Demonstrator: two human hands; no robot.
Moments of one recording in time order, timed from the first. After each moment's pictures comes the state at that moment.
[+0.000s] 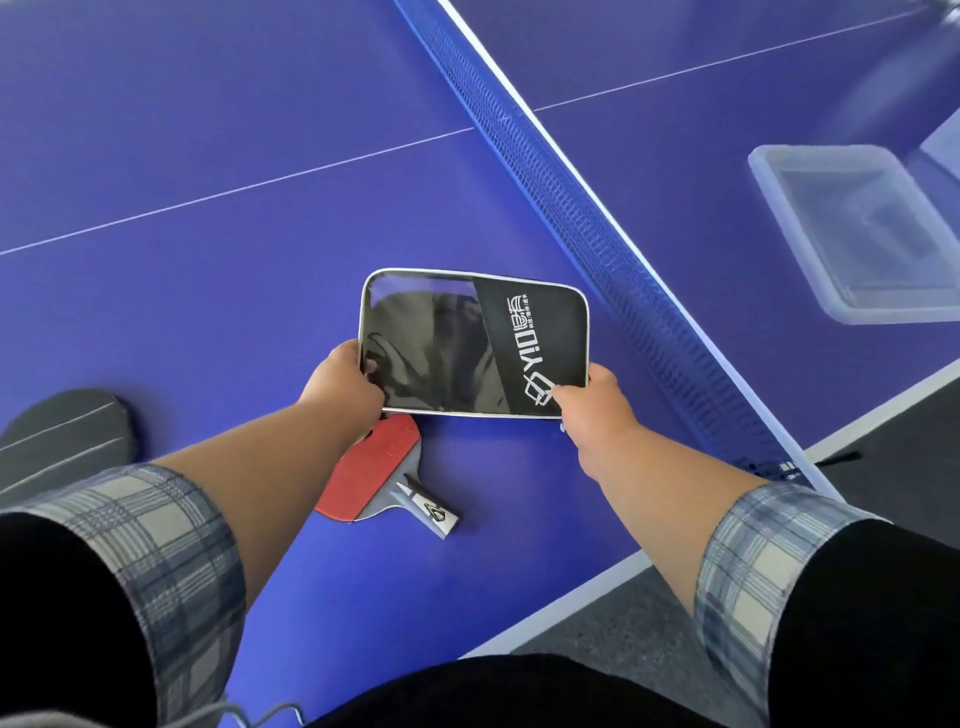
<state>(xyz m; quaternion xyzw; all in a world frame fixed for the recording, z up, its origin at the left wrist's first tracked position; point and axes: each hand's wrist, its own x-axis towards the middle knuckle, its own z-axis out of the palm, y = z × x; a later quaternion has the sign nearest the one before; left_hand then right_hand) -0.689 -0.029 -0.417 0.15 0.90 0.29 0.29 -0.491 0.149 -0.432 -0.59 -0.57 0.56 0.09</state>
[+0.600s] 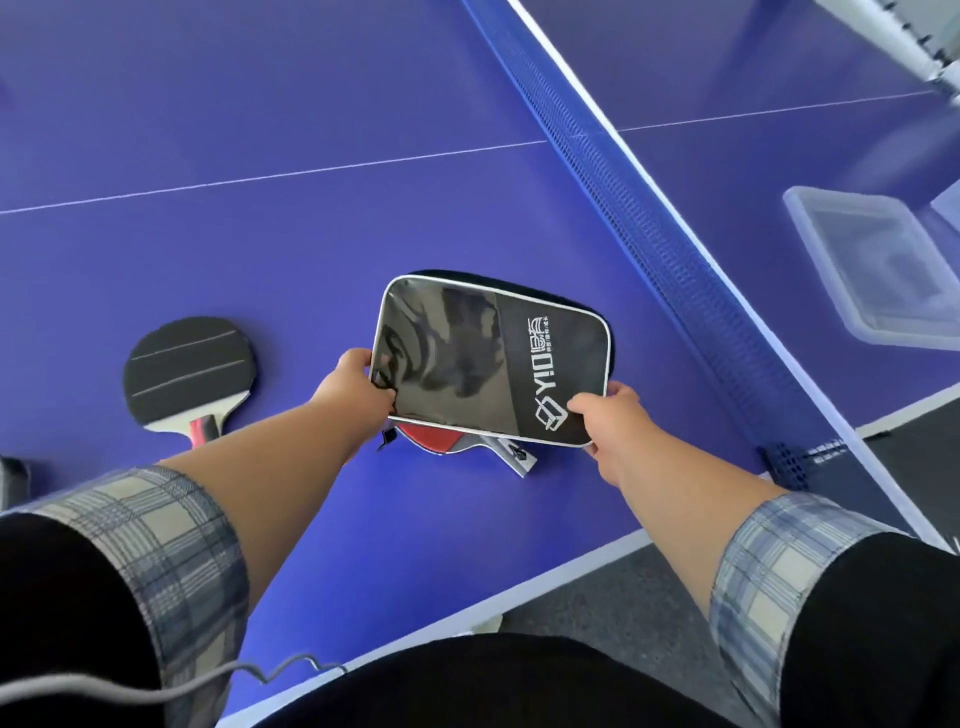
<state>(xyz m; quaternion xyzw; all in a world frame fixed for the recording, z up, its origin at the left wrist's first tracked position) -0.687 -0.176 -0.403 0.05 0.87 0.36 0.34 -0.498 0.034 -0.407 -0.62 -0.51 0.59 0.10</state>
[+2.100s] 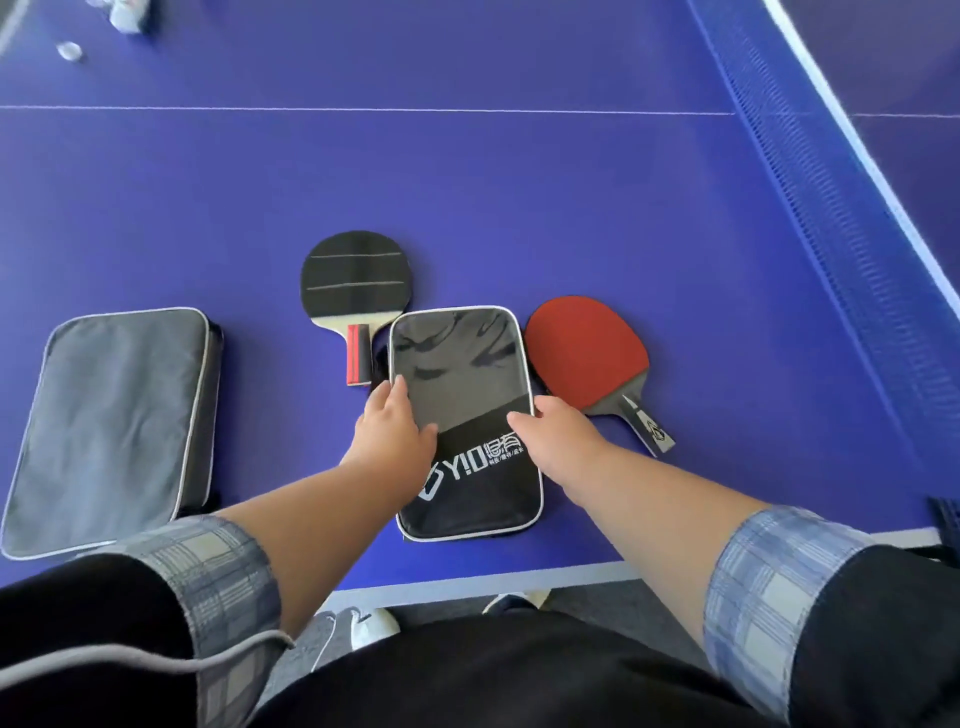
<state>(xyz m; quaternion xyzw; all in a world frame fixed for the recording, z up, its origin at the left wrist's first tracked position) -0.642 -0.332 -0.455 0.05 0.93 0.24 0.27 -0.570 -0.149 -0.432 -0.36 -0.80 0.44 -0.18</state>
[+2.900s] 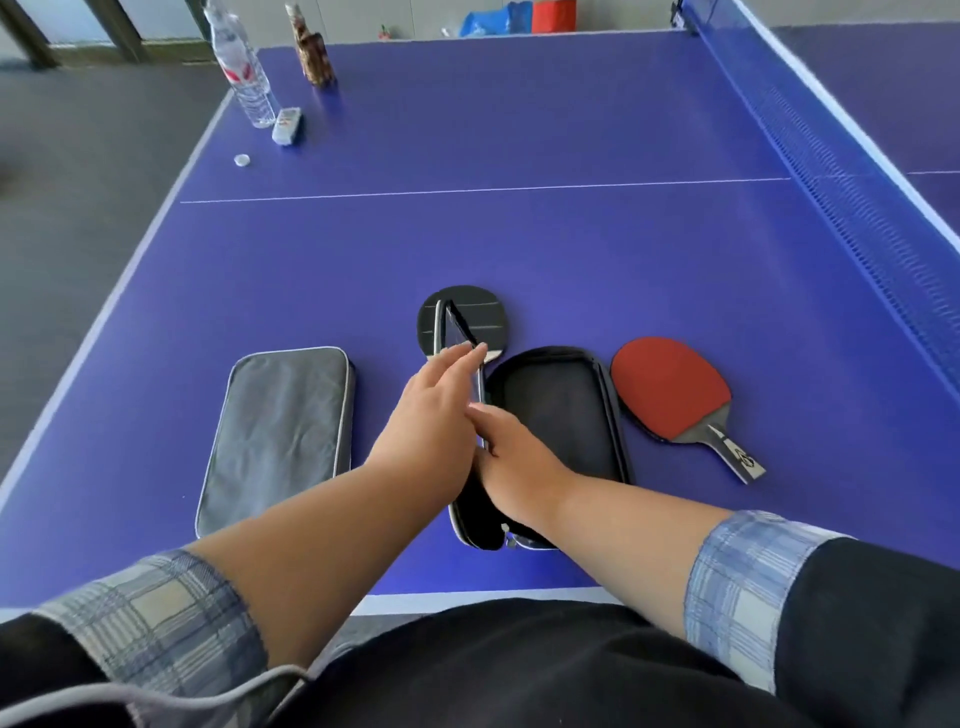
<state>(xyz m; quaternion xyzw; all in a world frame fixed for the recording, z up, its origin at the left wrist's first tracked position) -0.649 -0.414 -0.347 0.21 0.91 0.36 0.08 -0.599 -0.298 -0.378 -0.02 -0.82 0.56 -0.08</state>
